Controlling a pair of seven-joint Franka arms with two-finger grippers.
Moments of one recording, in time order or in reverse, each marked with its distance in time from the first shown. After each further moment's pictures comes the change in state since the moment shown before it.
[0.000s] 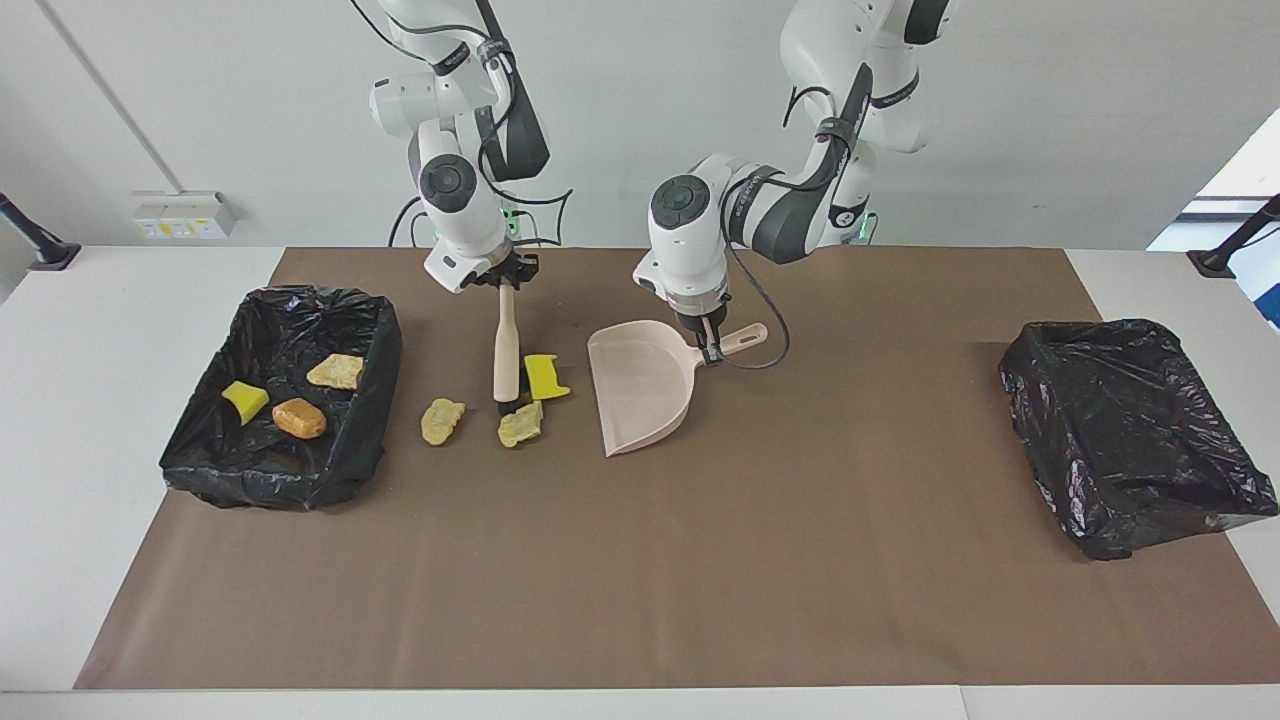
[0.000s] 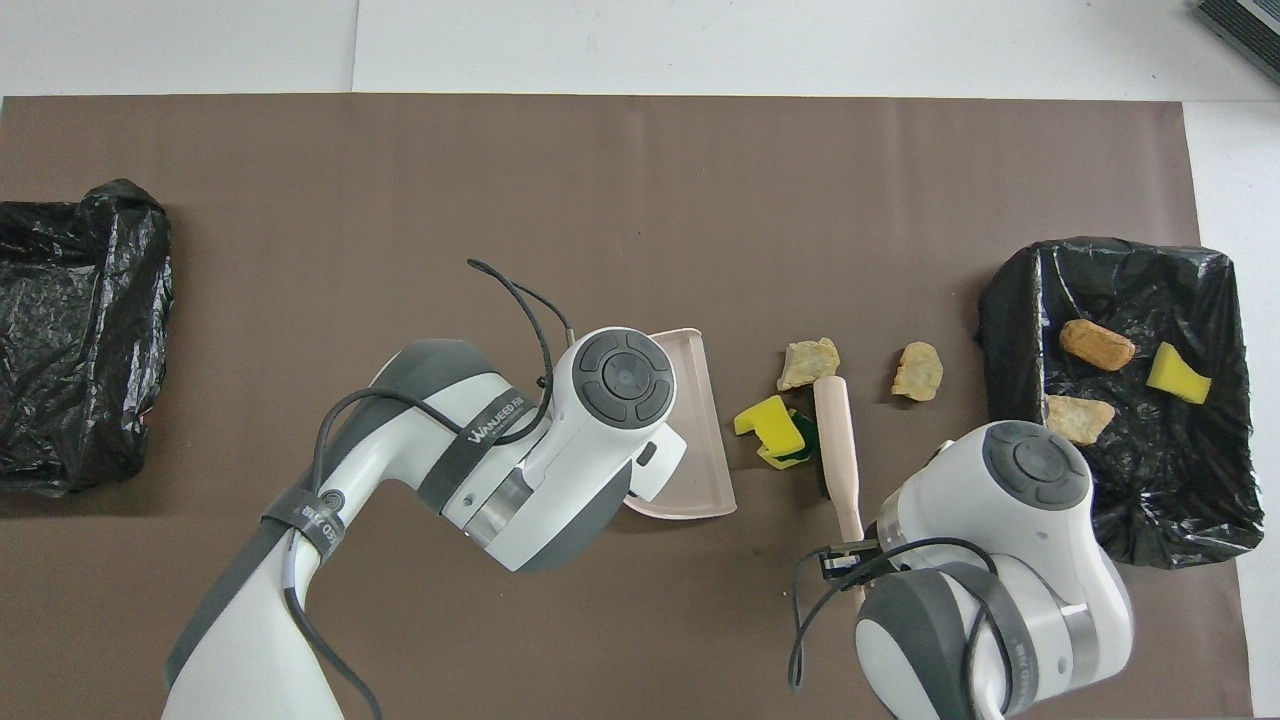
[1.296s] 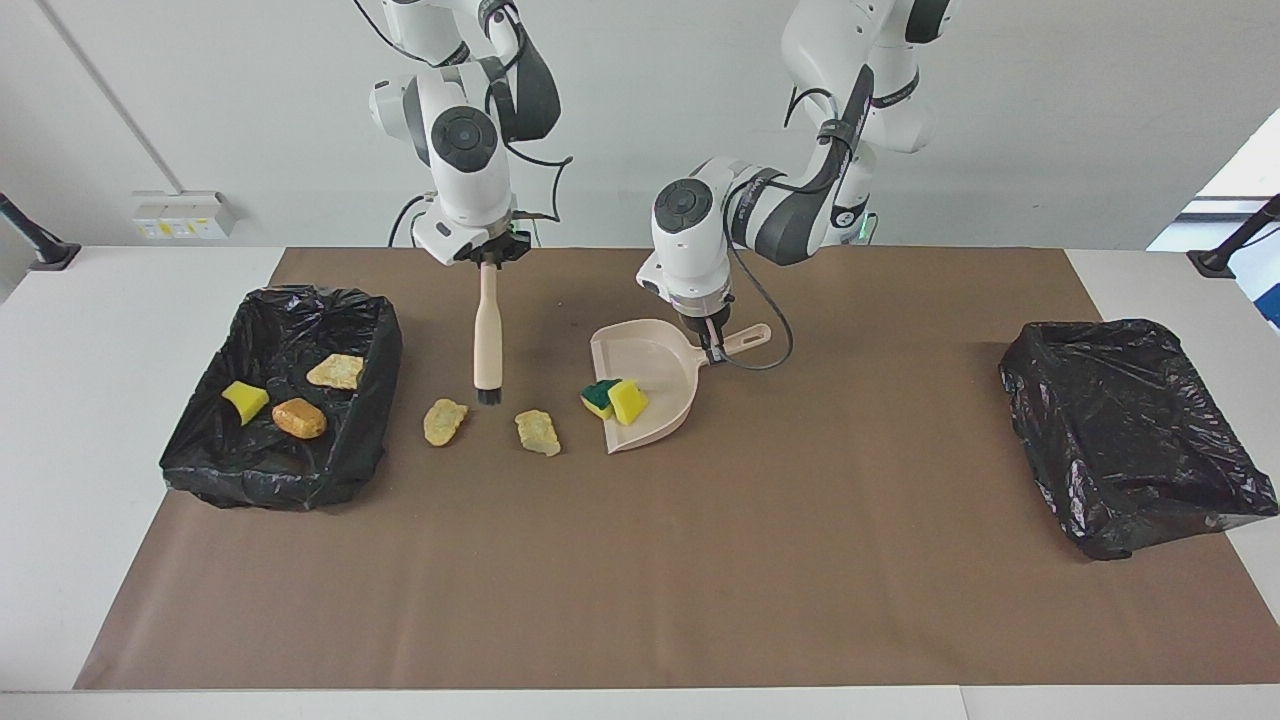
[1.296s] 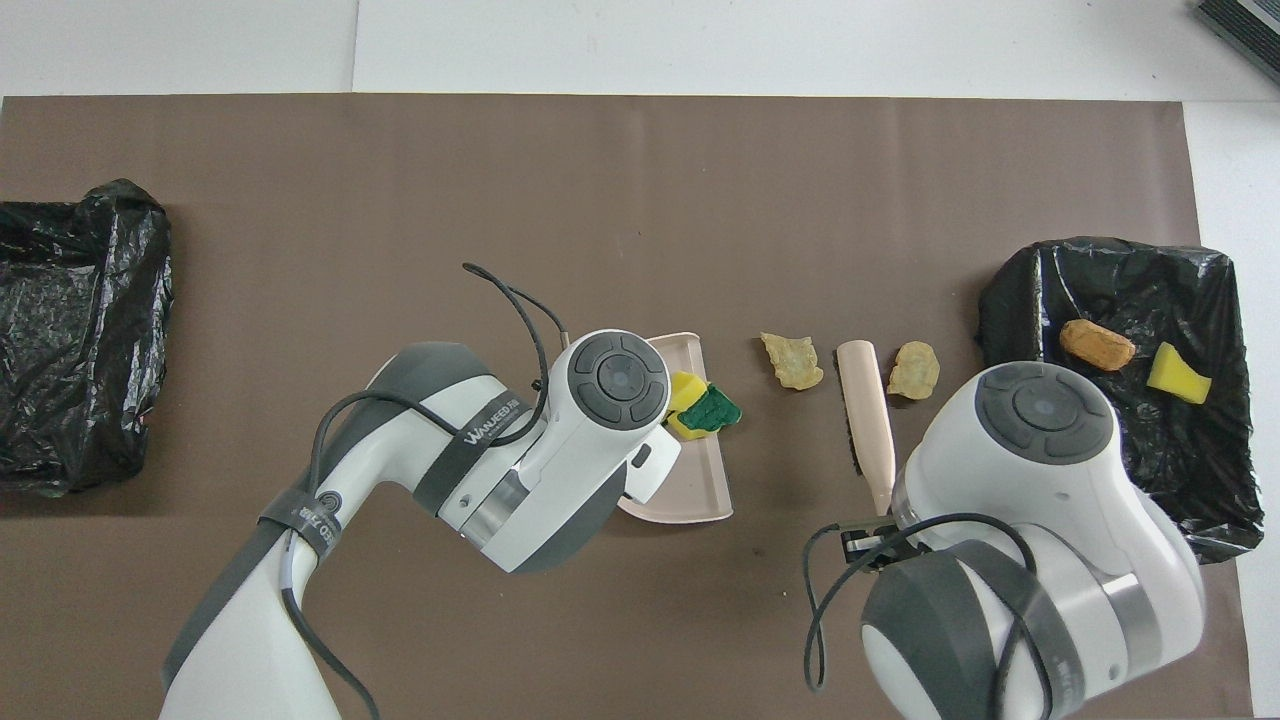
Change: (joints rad) left arm 0.000 -0.005 0.005 -0.019 0.000 0.003 -0.023; right arm -0.026 0.020 -0.022 0.225 -0.310 -0.303 0.080
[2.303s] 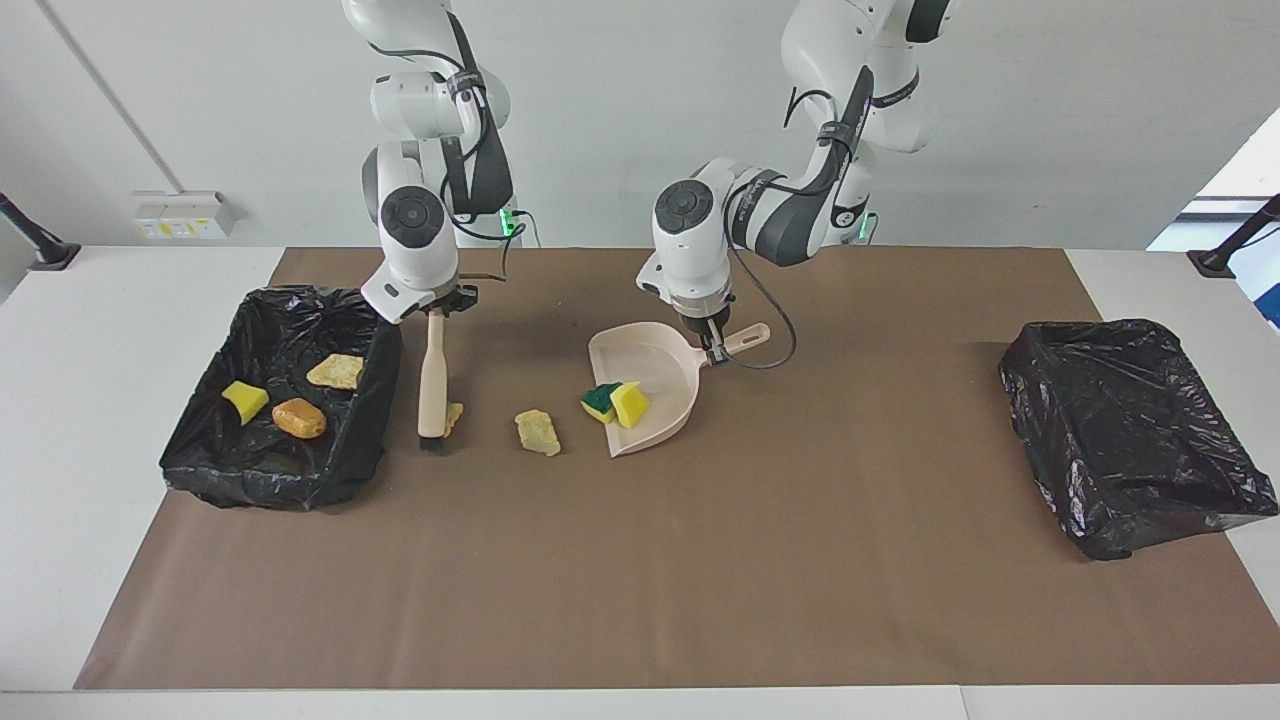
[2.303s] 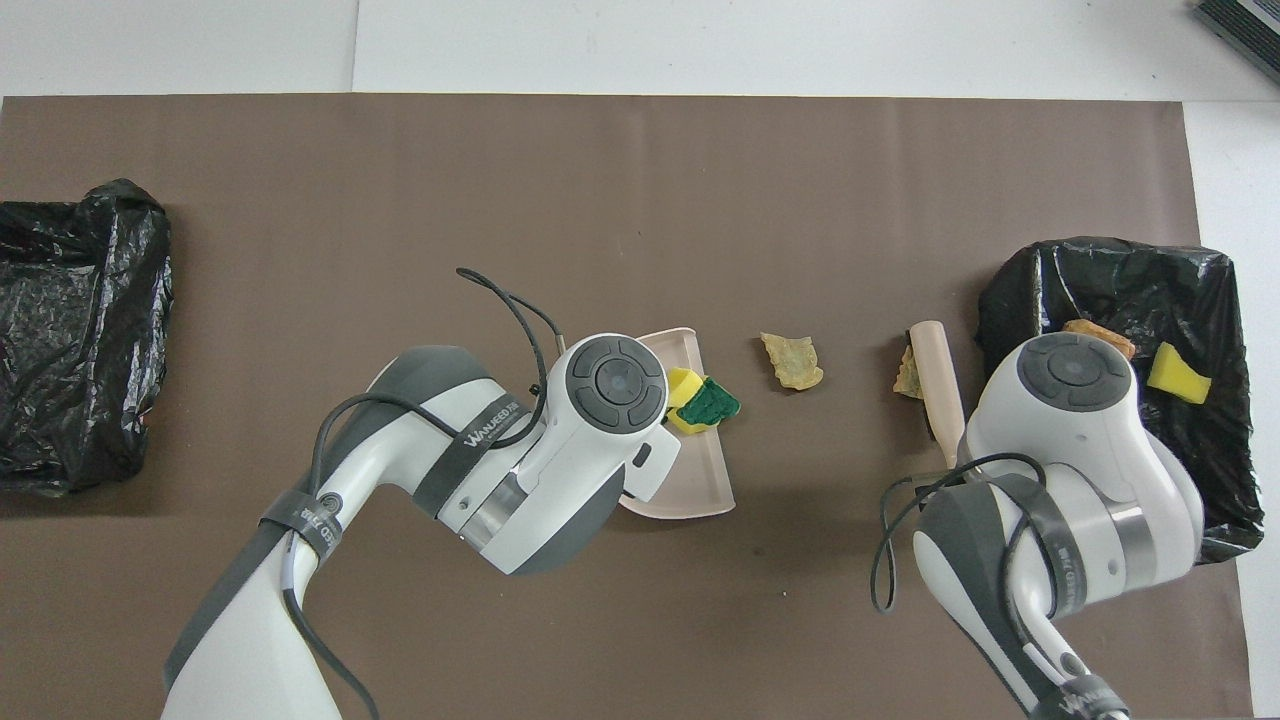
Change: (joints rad) left arm 0.000 -0.008 0.000 -0.019 0.000 0.018 -0.034; right arm -0.062 0.148 0.016 -0.054 0.043 0.230 -0.069
